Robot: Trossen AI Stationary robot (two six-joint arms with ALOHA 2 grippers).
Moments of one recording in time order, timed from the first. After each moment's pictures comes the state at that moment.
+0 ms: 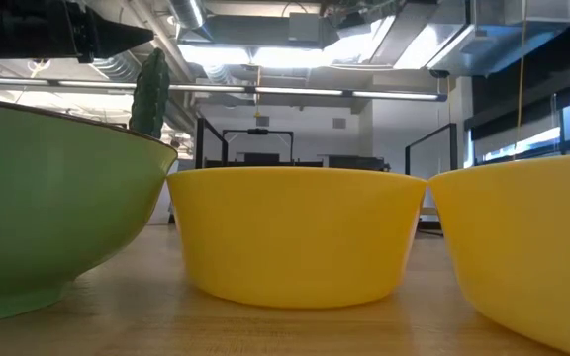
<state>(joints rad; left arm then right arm) -0.02 0.28 0.12 0.39 -0.35 0.46 -0.23 1.08 1.45 -0.65 0.38 -0.04</state>
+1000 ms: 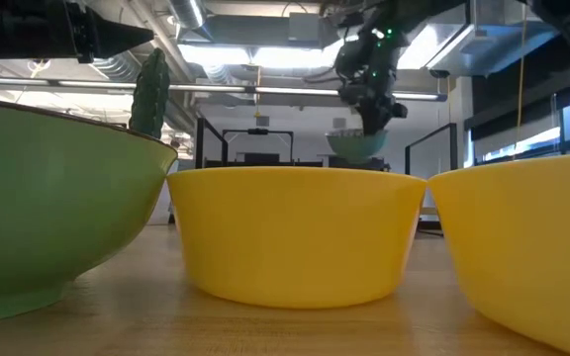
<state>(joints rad) -0.02 0.28 0.12 0.39 -0.35 0.47 -0.78 1.87 1.91 -1.29 0.00 -0.04</state>
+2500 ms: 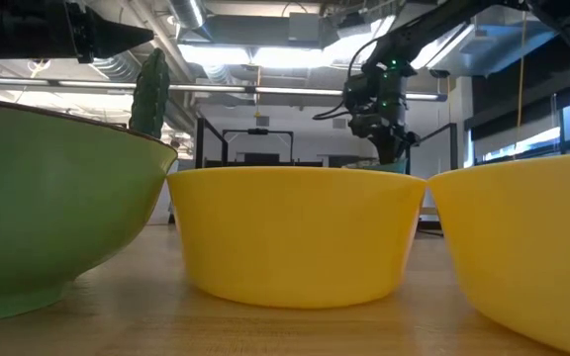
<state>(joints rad) -0.02 0.28 0.12 0.39 -0.35 0.47 -0.82 1.88 1.68 -1.22 -0.06 -0.08</state>
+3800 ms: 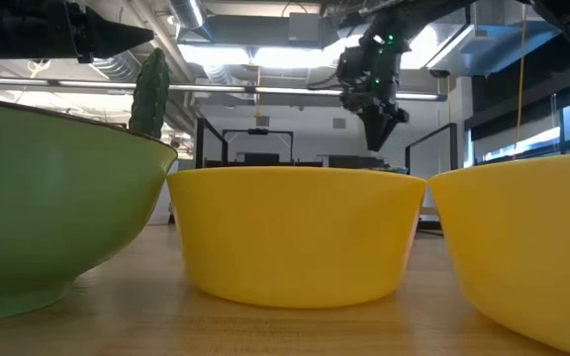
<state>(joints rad) -0.02 0.28 0.12 0.39 -0.35 0.47 -0.76 1.86 1.84 -1.25 0.06 -0.10</state>
